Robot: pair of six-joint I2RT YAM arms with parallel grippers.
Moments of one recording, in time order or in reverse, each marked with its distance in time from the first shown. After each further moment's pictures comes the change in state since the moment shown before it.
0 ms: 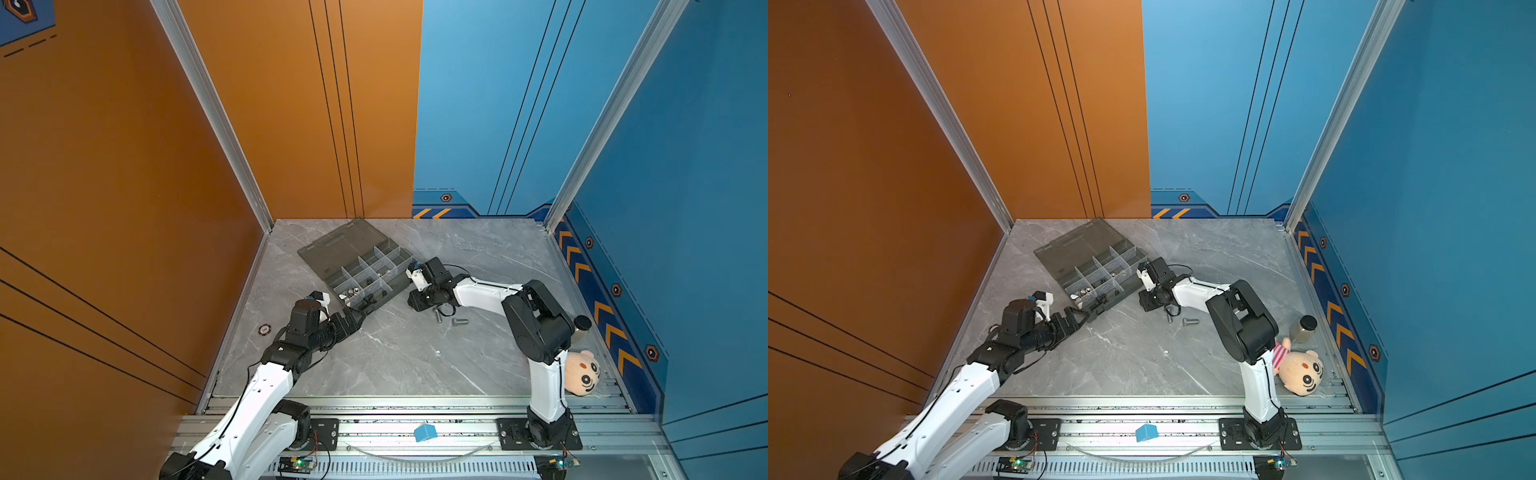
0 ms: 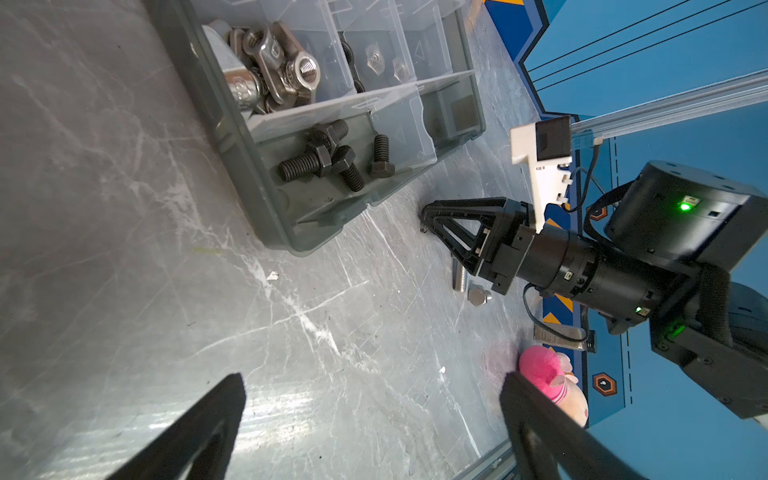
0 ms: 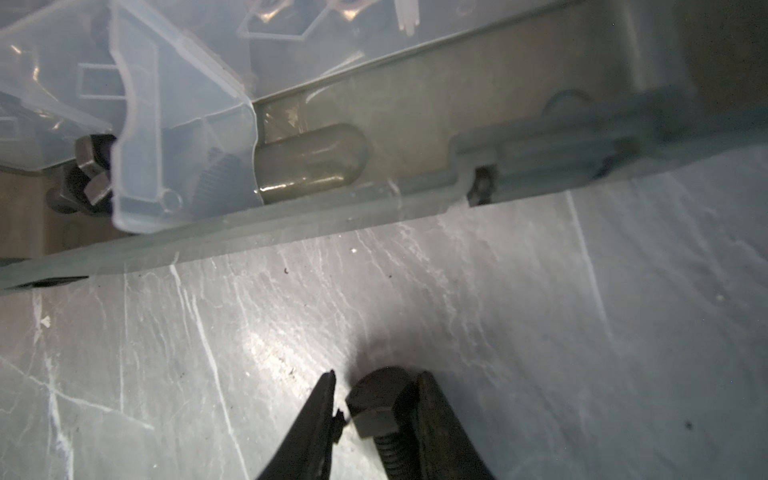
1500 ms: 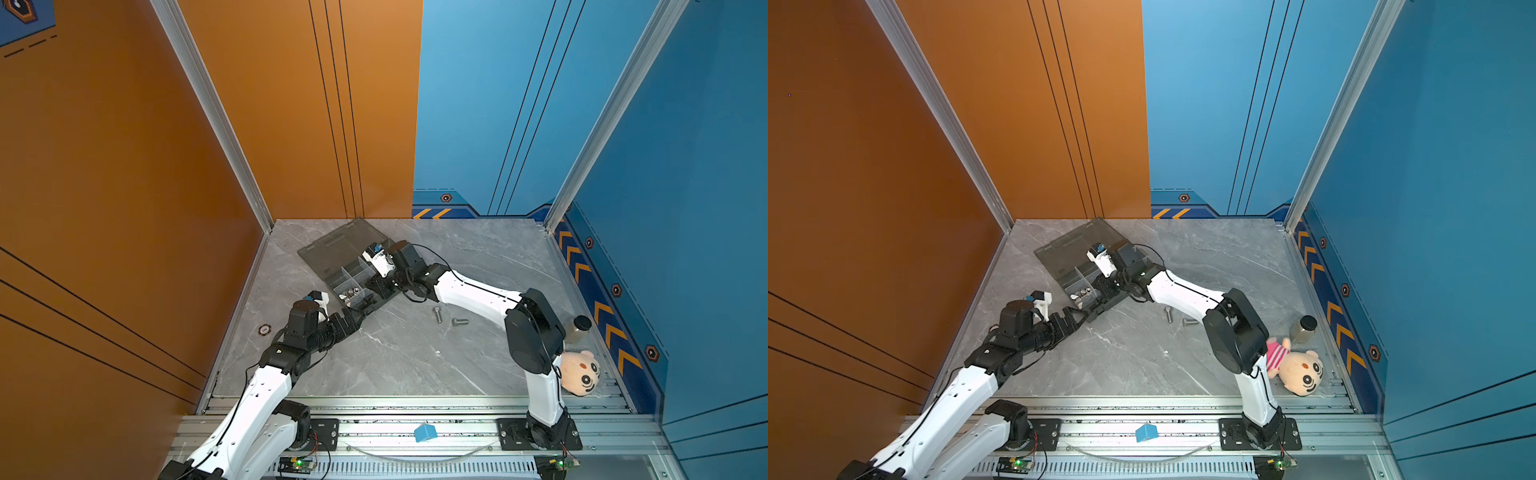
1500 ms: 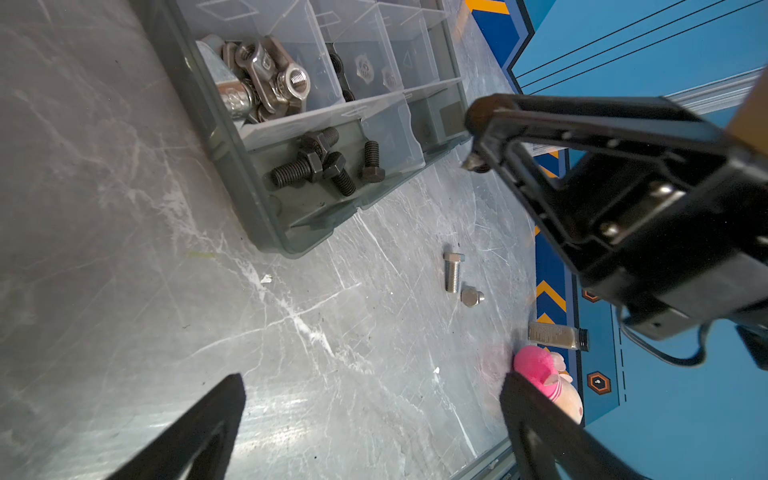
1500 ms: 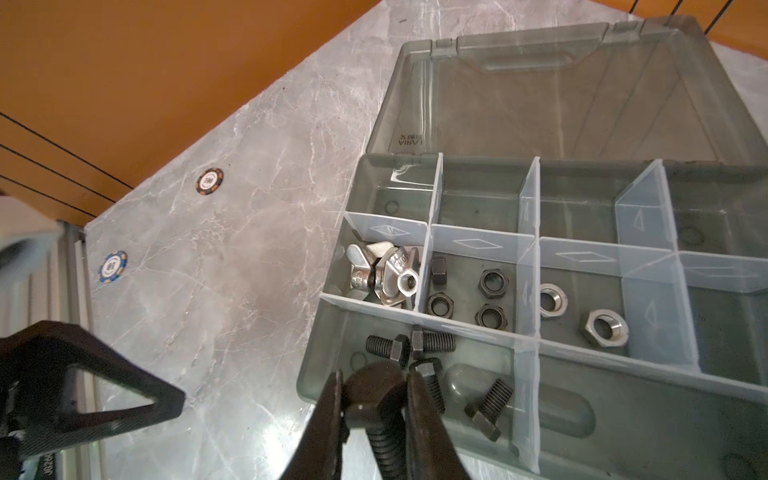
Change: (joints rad) left arm 0.006 -0.035 0.000 -0.005 0.000 0.000; right arm 0.185 0.022 0.341 -0.002 -0.066 -0.074
